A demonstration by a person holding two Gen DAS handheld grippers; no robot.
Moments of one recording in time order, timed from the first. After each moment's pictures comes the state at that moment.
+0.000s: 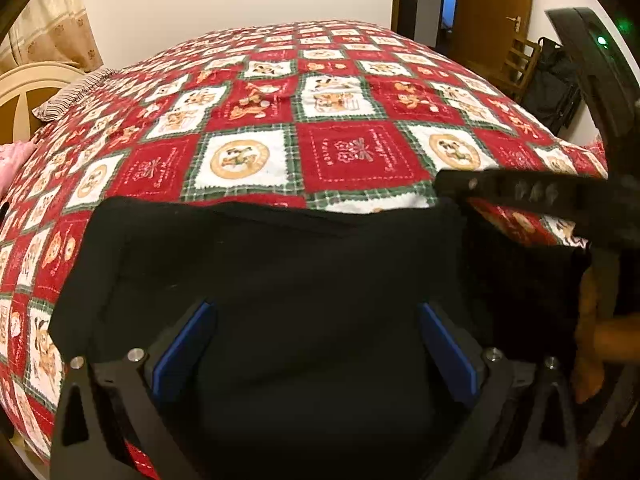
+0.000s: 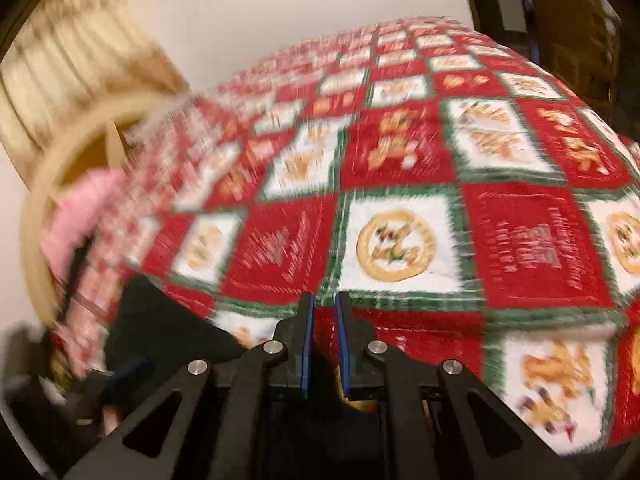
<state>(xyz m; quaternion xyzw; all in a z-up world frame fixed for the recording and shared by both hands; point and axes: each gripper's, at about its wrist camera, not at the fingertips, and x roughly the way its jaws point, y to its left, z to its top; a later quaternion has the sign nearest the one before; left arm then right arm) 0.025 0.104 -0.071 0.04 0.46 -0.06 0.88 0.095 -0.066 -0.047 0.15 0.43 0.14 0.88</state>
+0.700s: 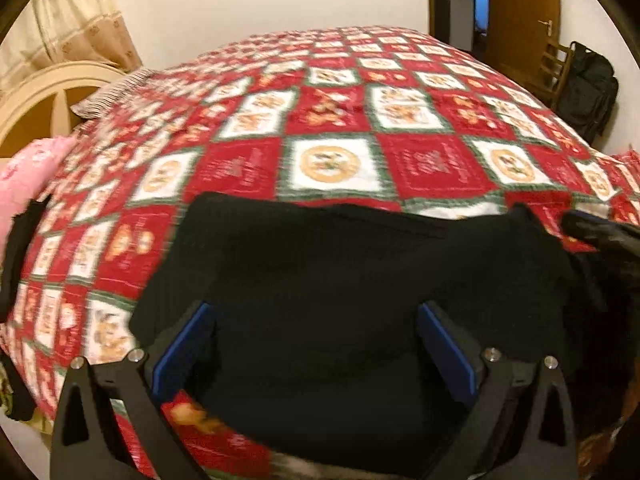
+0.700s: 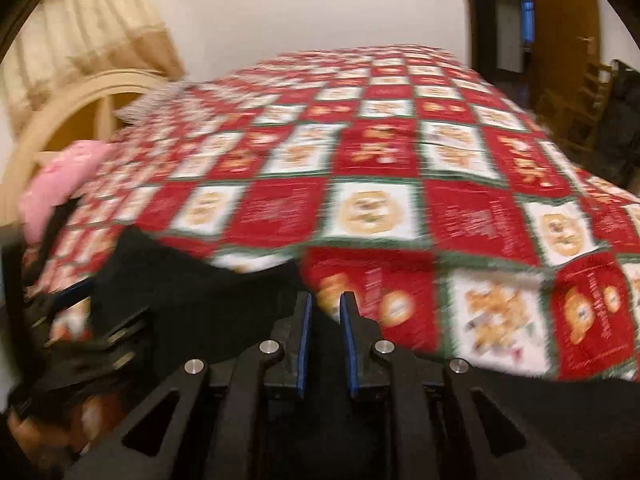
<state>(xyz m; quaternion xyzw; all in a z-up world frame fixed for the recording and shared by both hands) 0.018 0.147 -0.055 0.07 0.45 0.02 0.89 0.023 -0.040 -0.033 0.05 0.43 0.13 0.89</state>
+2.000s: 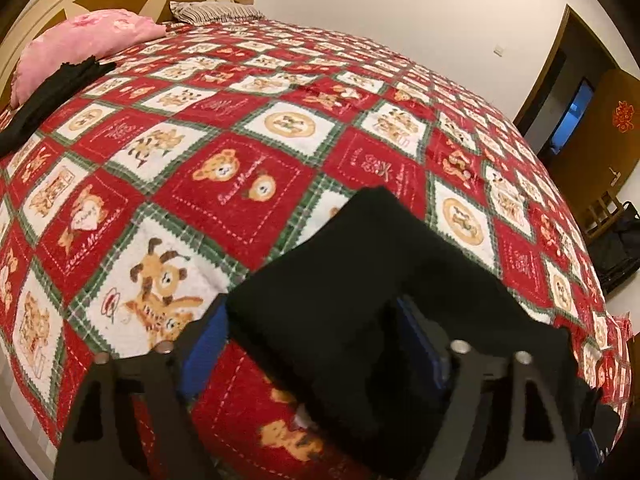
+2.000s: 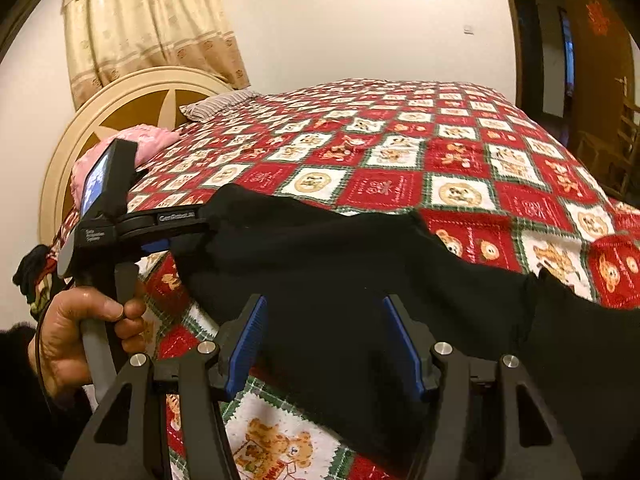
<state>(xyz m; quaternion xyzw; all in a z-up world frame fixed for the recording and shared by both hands) 0.019 0.251 -0.071 -0.18 0.42 0.11 0.88 -0.060 0.010 -0.037 0.03 0.36 0.19 0.91</state>
